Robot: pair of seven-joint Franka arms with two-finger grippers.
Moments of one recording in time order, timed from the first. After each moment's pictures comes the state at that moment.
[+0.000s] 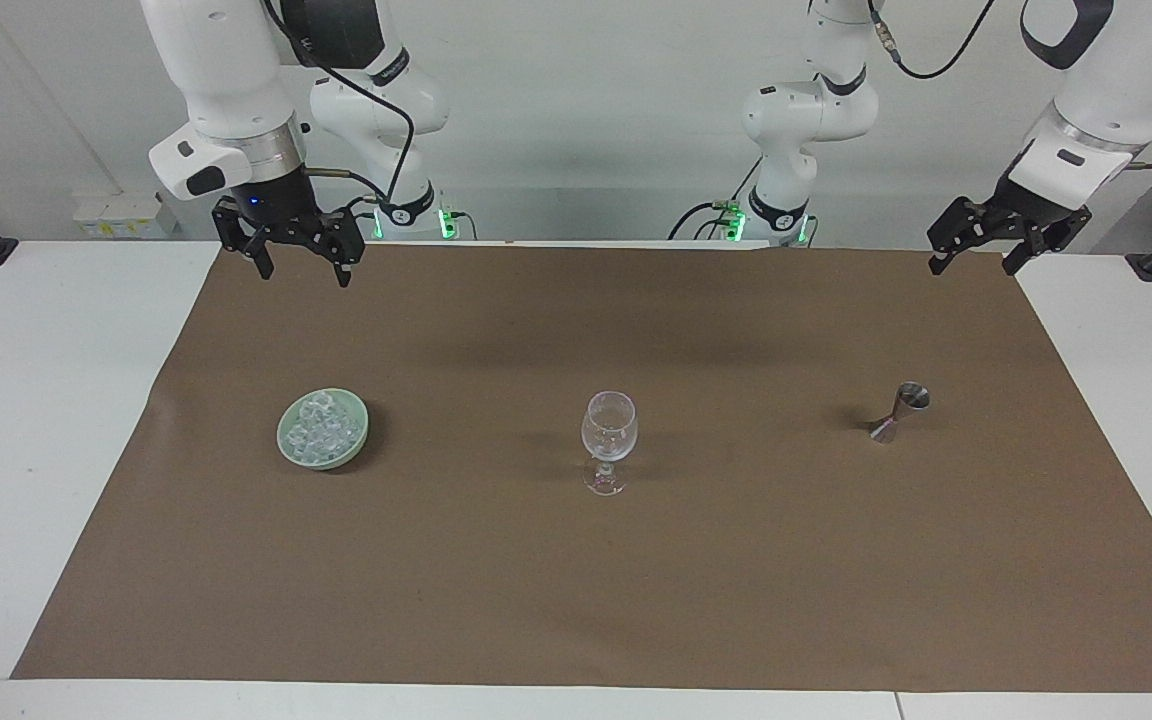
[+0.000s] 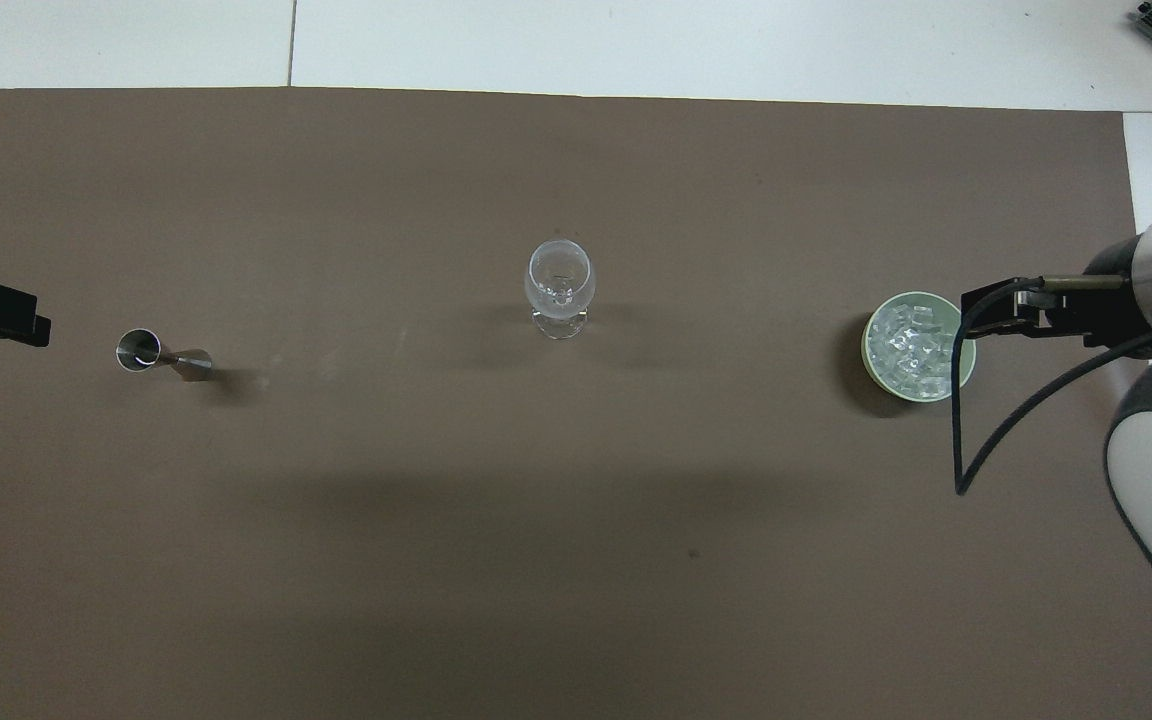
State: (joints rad) left arm 0.02 0.00 -0.03 -1.53 -0.03 1.49 0.03; right arm 0.02 -0.03 0.07 -1.62 -0.06 1.62 0.19
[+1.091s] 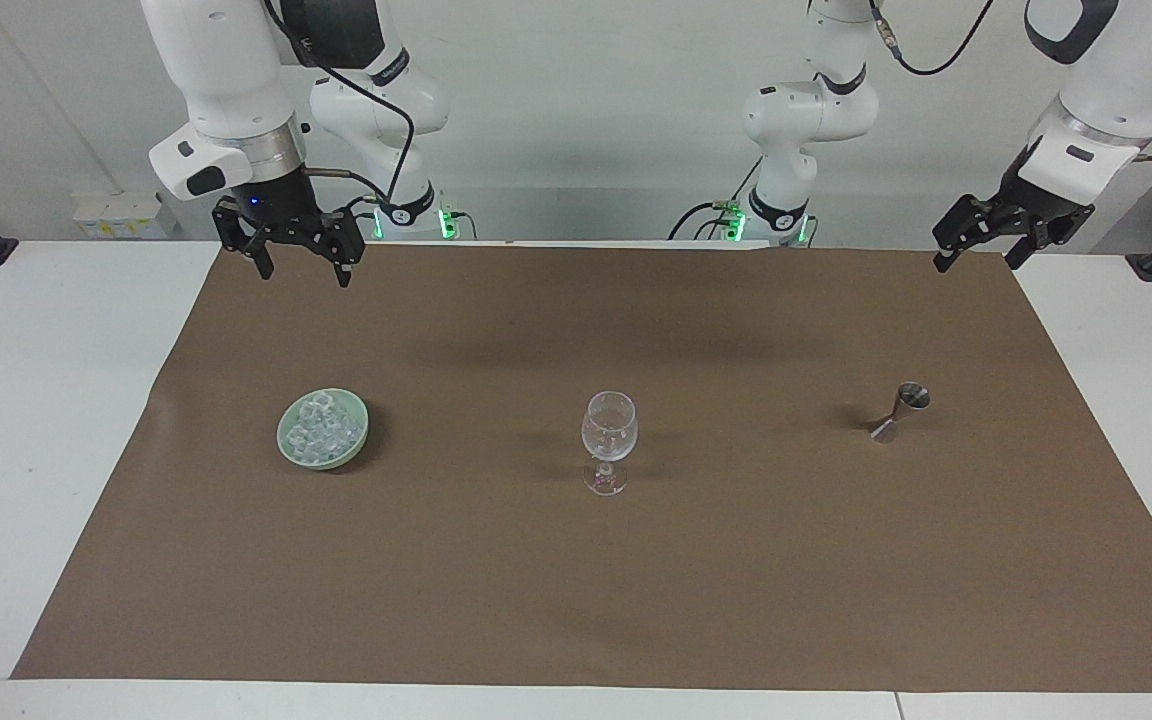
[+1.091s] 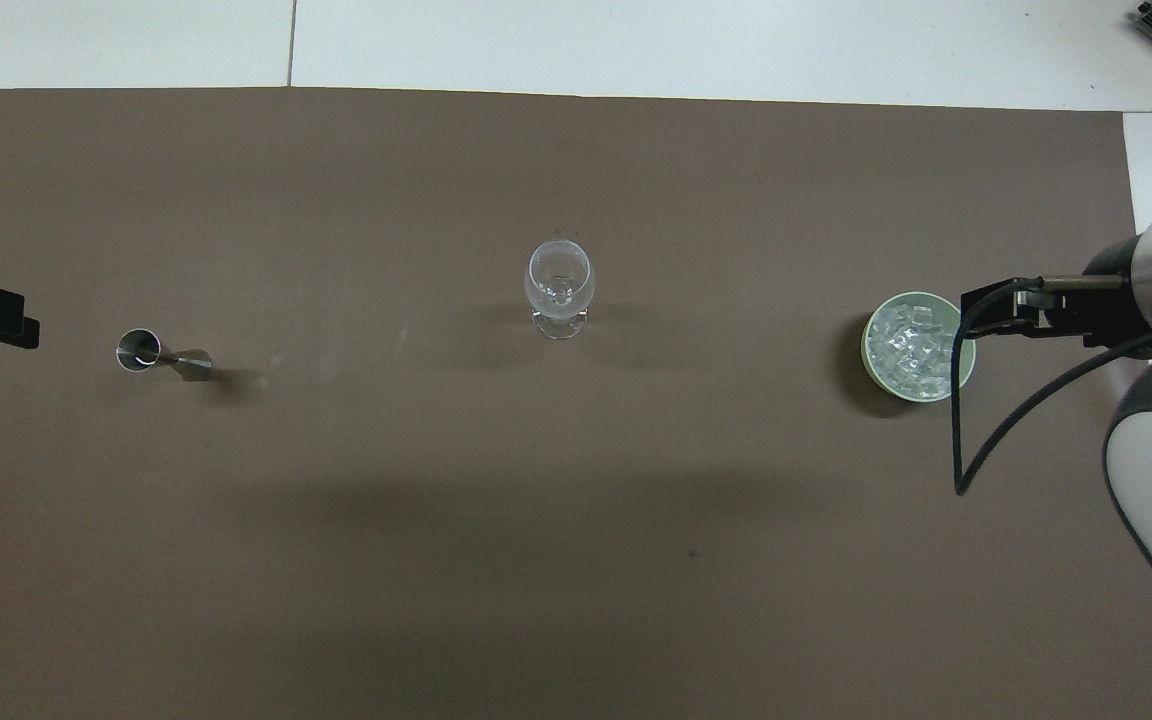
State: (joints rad) left arm 0.02 -0.02 -0.02 -1.54 -0.03 1.49 -0.04; right arm 0.02 -0.03 0.07 -1.62 -0.06 1.62 0.19
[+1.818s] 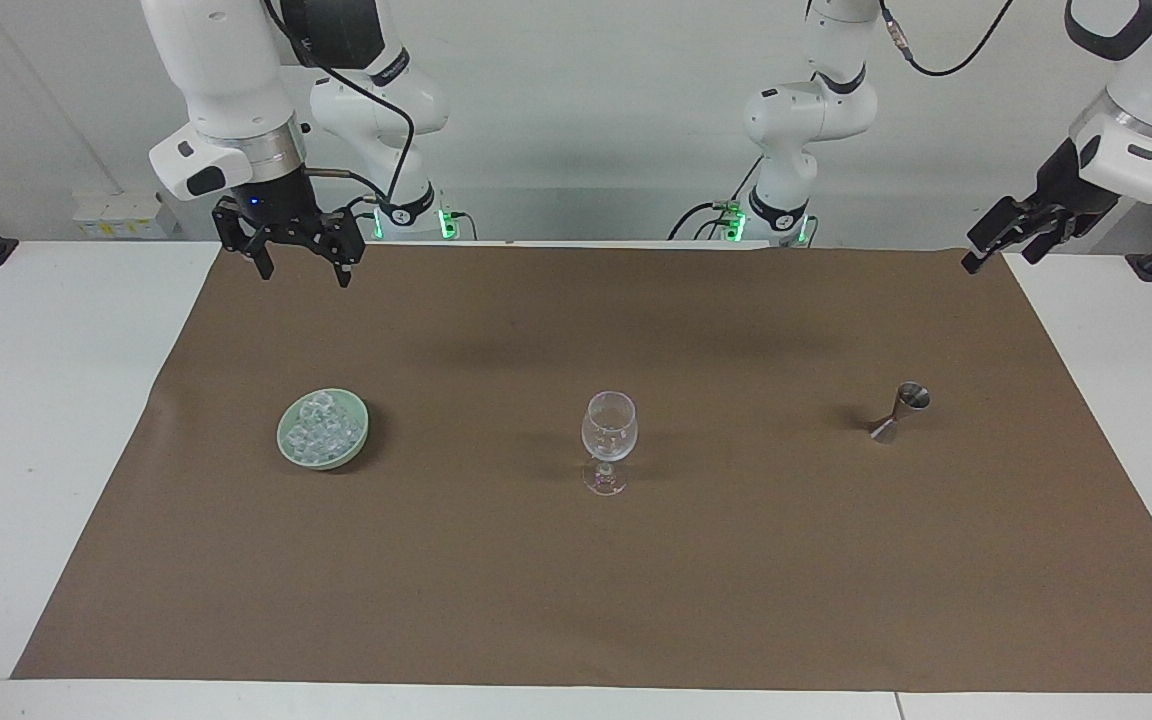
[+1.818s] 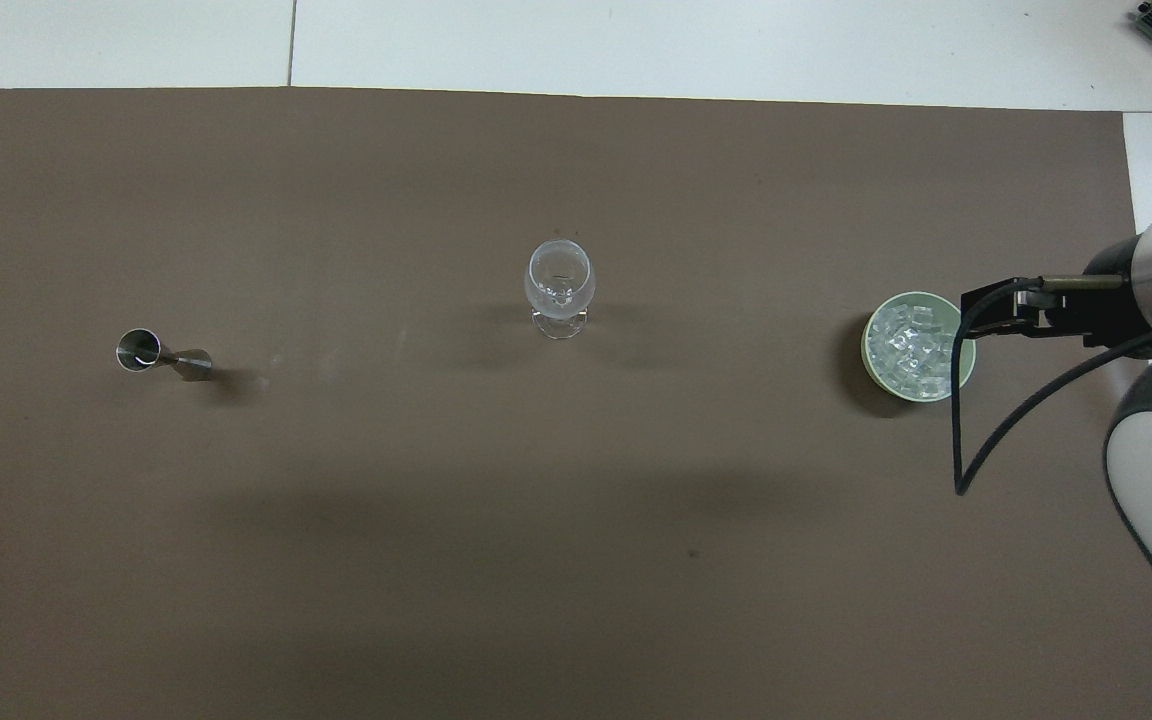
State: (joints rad) left arm 0.13 -0.02 -0.01 -1.54 -0.12 1.49 -0.12; right arm 0.02 -0.03 0.07 -1.62 -0.06 1.62 0.19
